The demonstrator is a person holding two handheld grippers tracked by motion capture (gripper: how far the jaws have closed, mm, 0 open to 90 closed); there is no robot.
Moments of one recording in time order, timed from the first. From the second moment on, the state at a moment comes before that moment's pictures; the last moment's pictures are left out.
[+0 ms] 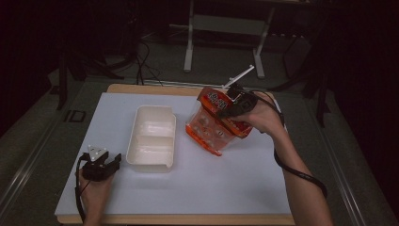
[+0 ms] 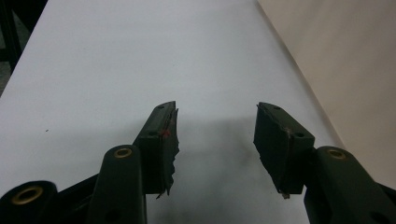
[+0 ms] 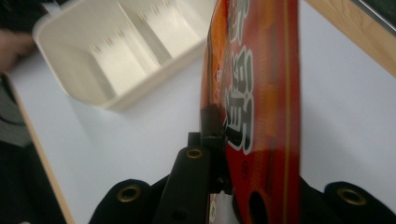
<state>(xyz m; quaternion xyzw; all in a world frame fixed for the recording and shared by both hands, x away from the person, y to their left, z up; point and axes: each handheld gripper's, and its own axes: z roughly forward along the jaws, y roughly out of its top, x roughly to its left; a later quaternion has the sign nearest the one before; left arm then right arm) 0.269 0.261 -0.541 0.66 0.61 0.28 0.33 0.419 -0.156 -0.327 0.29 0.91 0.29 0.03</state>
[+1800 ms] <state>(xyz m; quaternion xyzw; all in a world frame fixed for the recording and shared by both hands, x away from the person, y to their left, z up) 0.268 0.262 -0.541 0.66 0.61 0.28 0.34 0.407 -0.094 -0.296 0.26 0.85 0.45 0.06</state>
